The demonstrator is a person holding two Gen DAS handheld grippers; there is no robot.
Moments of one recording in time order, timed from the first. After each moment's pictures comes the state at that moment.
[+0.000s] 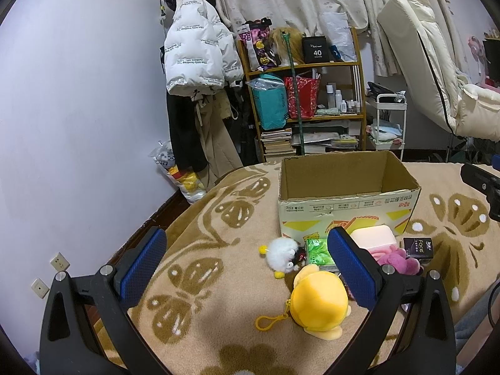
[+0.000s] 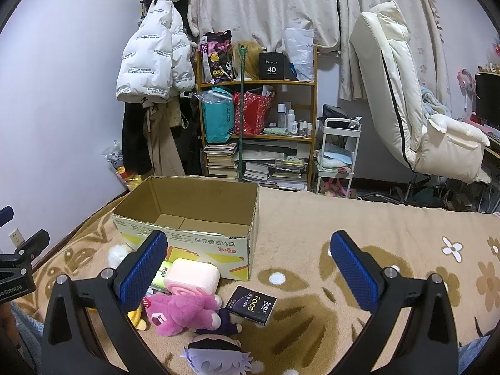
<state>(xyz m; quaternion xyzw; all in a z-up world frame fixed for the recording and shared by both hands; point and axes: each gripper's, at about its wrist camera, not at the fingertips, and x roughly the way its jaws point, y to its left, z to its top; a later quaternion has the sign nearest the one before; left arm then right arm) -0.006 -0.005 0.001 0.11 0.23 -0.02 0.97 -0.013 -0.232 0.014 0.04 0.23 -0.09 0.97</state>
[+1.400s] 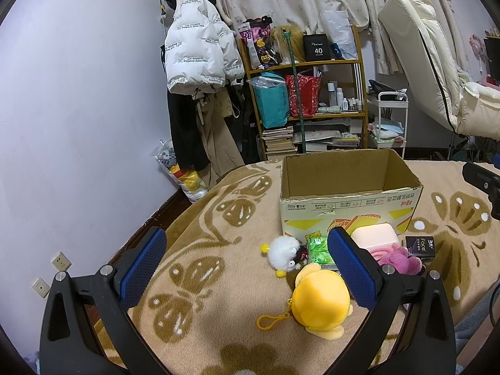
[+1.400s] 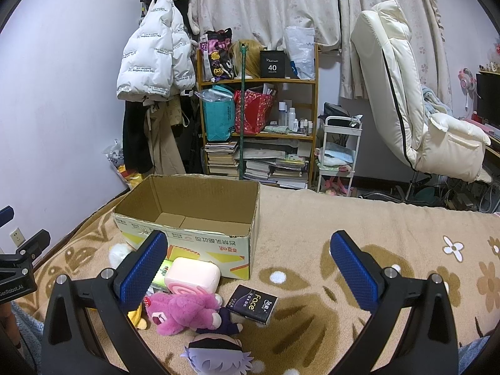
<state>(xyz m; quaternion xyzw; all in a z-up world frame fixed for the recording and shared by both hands) -0.005 -0.002 0.001 0.11 0.24 -0.02 0.97 -0.013 -0.230 0.013 0.04 0.23 -0.09 0.97</state>
